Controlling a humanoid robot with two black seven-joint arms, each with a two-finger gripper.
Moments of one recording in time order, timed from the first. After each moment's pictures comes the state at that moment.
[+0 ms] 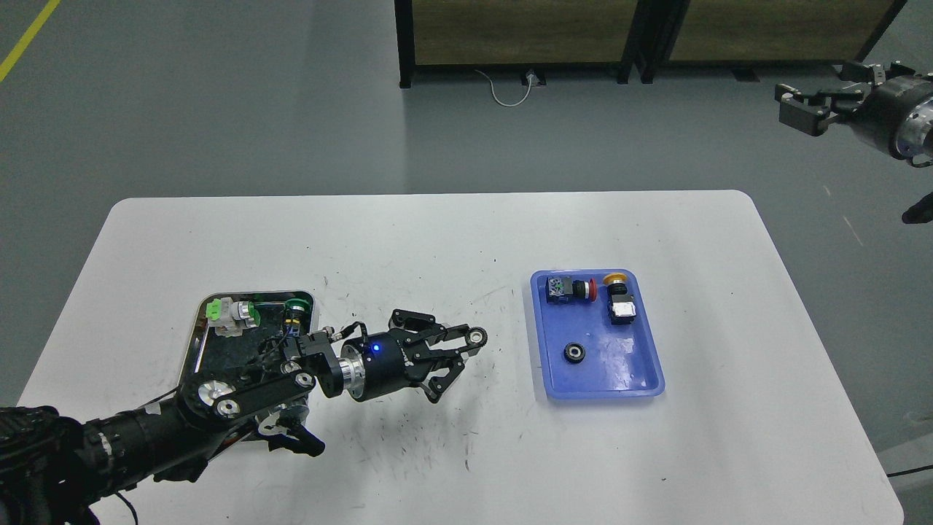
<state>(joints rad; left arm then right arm) -0.74 0.11 -0.09 -0.81 0.63 -0.26 -0.30 1.06 -0.71 0.43 0.47 -0.42 0.39 0.03</state>
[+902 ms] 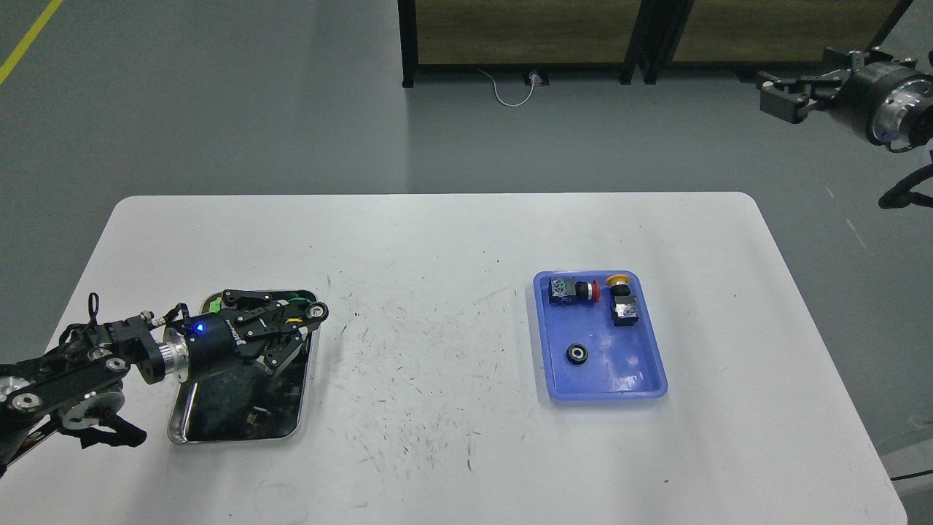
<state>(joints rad) -0.69 0.56 -0.12 -0.92 0.63 -0.34 -0.35 1.12 -0.64 0.38 0.41 -0.42 0.39 0.03</state>
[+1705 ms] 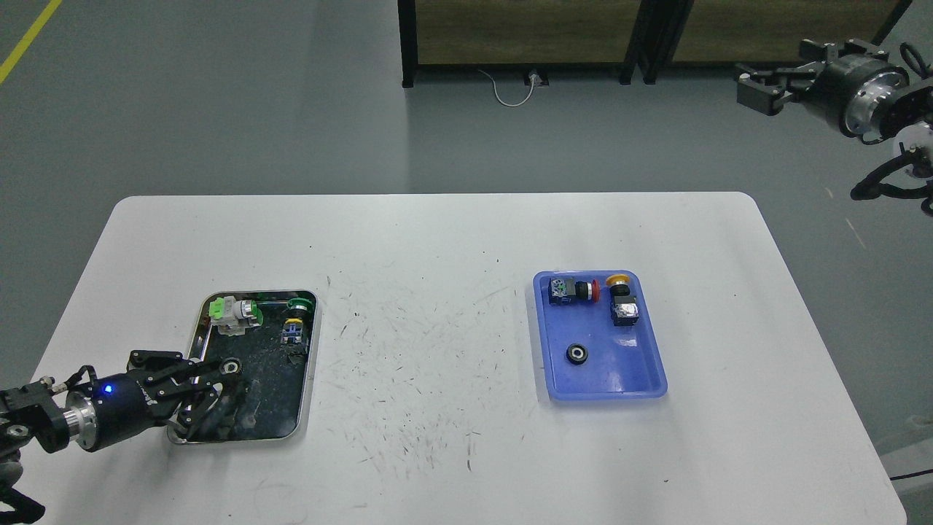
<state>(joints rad) -0.52 0.72 -0.11 -0.93 0.63 -0.33 -0.39 1.14 -0.58 0.38 0.38 -0.42 0.37 0.03</state>
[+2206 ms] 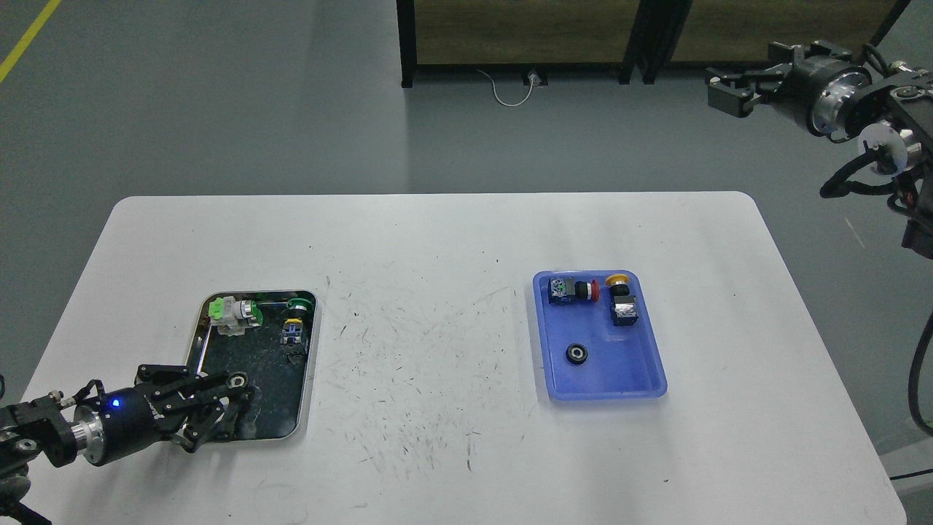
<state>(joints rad) -0.50 0.69 -0.11 -0.93 0.63 -0.33 -0.40 1.17 -0.50 0.34 0.35 -0.42 0.36 0.03</state>
